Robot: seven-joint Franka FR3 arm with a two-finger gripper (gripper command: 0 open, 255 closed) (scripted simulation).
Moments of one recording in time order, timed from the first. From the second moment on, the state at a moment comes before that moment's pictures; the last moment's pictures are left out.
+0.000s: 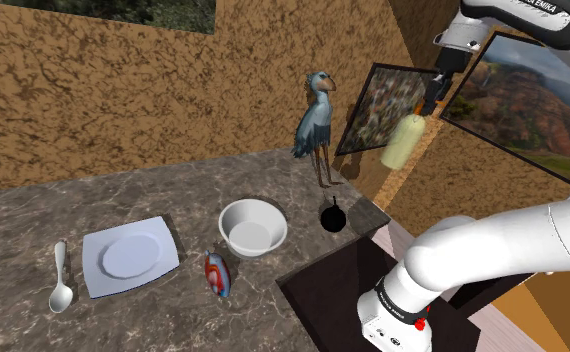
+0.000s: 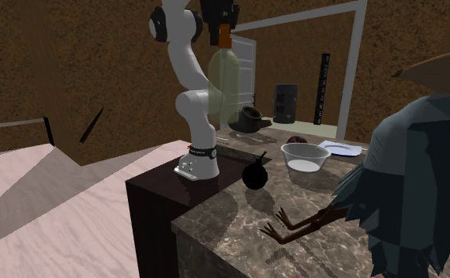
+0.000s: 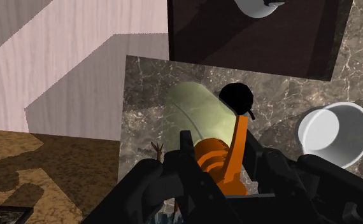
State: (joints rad) arm -0.13 -0.55 -0.41 -1.88 -0.23 1.27 -0.51
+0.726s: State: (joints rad) arm -0.11 -0.53 -0.34 -1.77 -0.19 1.17 -0.45
